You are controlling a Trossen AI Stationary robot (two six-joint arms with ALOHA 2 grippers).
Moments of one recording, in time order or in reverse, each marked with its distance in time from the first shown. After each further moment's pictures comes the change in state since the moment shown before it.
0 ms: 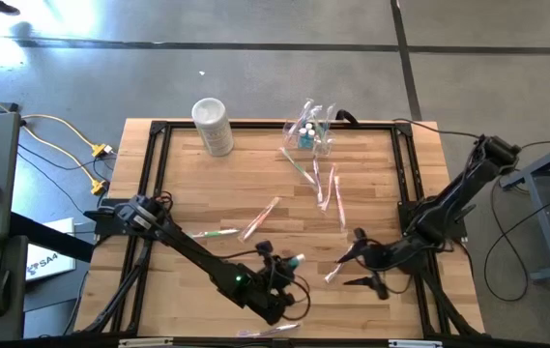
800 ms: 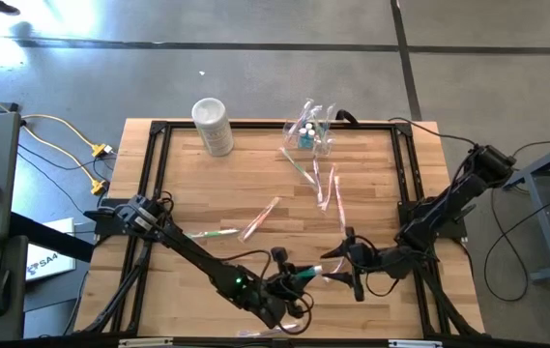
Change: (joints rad) left arm -0.006 0.013 0.006 0.399 -0.006 0.414; right arm -0.020 0.179 0.000 0.343 0.223 -0.011
